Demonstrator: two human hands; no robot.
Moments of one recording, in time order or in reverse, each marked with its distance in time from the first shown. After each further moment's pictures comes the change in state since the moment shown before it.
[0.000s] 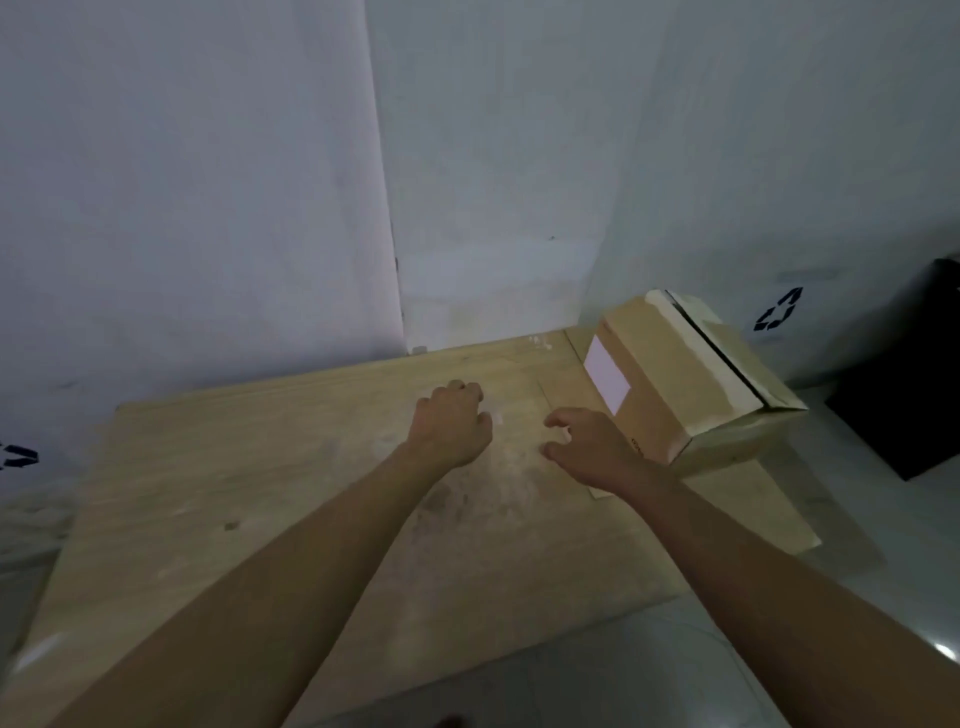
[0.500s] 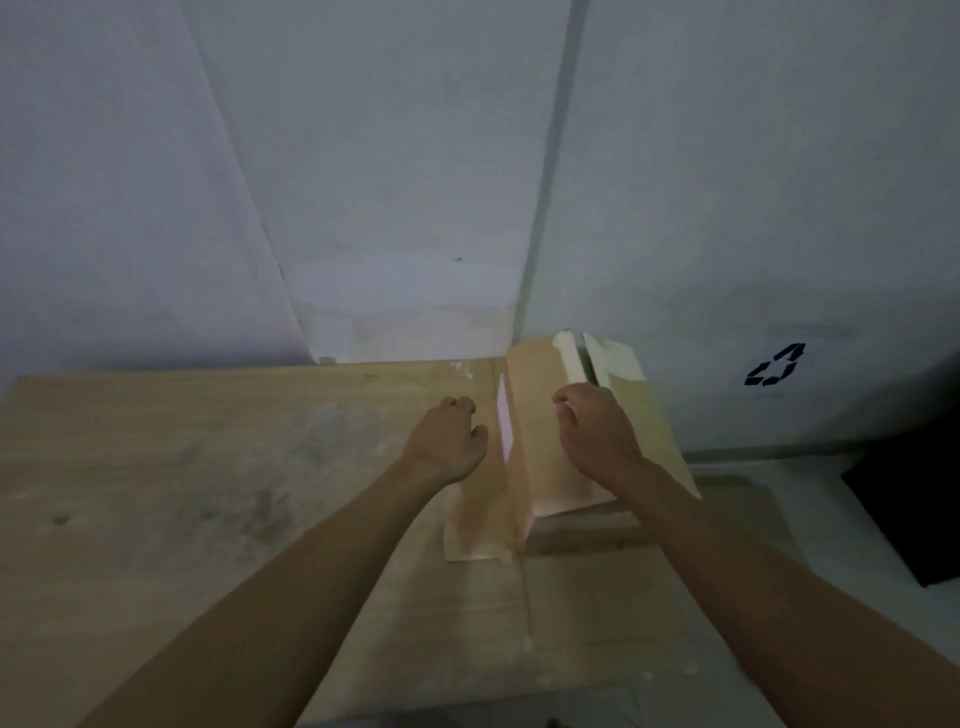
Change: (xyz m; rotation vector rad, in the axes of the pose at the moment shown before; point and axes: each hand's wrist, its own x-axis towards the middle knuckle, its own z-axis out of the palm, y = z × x) left_hand 0.139 0.212 0.087 -0.193 0.036 -0.210; right_hand 0.119 0.216 -0.154 -0.058 0.218 -0.229
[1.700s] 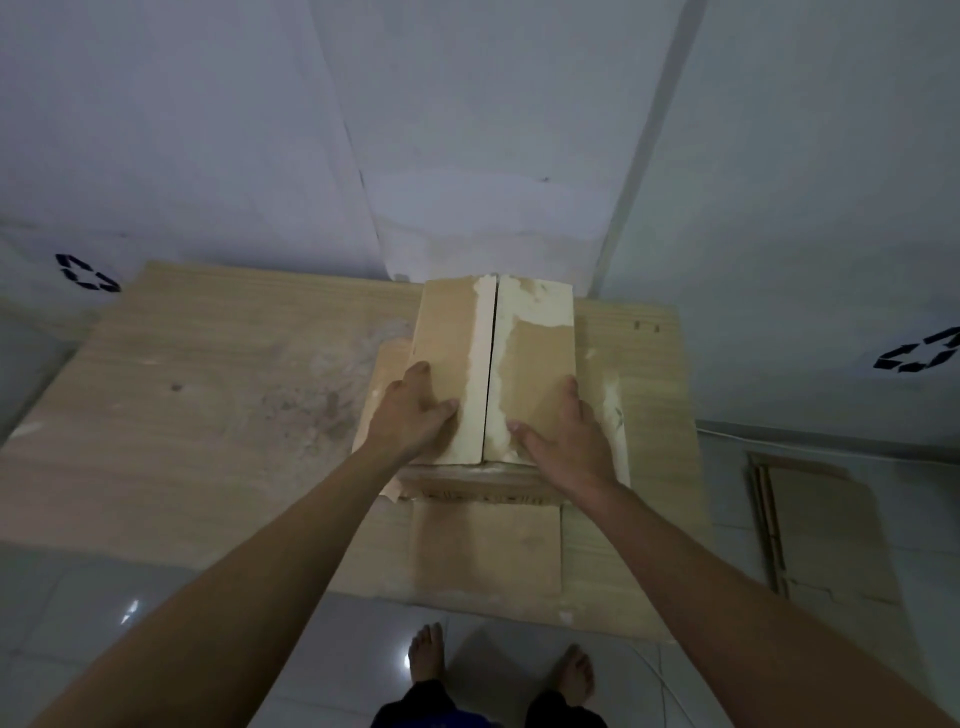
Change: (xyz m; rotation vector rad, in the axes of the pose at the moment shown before) left_hand -0.065 -0.071 0.001 -0.323 0.103 -0.491; right_hand -0.048 -0.028 0.088 0.223 -0.347 0.182
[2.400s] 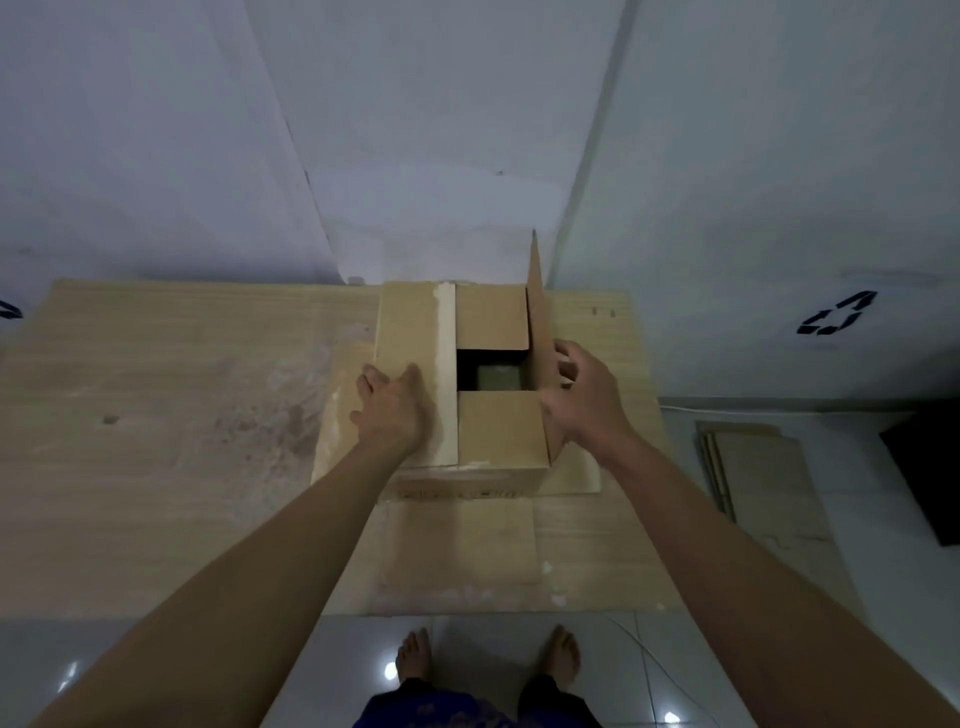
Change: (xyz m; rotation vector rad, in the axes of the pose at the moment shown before) left_hand 0.029 0.001 0.018 0.284 0.008 0.006; right_hand -0.008 -0.034 -0.056 0.342 0.155 0.023
